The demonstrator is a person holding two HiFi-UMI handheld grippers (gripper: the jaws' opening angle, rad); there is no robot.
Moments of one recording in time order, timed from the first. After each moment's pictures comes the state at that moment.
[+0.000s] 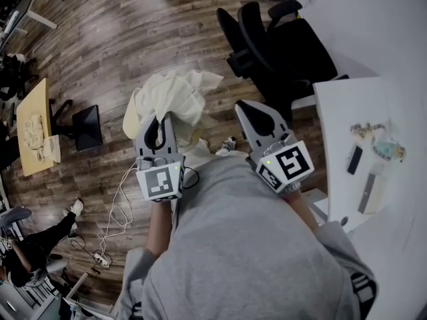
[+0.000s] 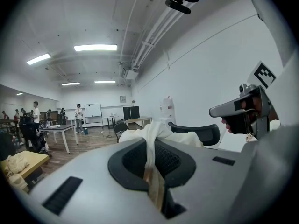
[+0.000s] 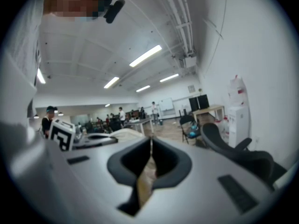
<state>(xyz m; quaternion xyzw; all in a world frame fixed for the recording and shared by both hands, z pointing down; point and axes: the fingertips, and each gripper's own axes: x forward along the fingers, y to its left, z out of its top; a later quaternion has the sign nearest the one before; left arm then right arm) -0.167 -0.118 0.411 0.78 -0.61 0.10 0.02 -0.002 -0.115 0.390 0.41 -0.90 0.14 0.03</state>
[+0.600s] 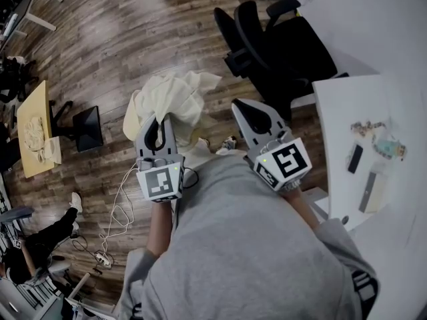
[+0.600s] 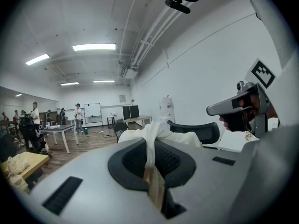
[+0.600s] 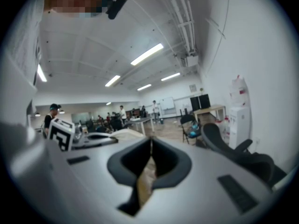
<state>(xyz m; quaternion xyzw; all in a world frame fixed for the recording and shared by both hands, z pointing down) -0.161 -0.120 0.417 0.78 -0.61 0.11 0.02 -0.001 -0.120 0.393 0.41 -0.90 0.13 0.04</state>
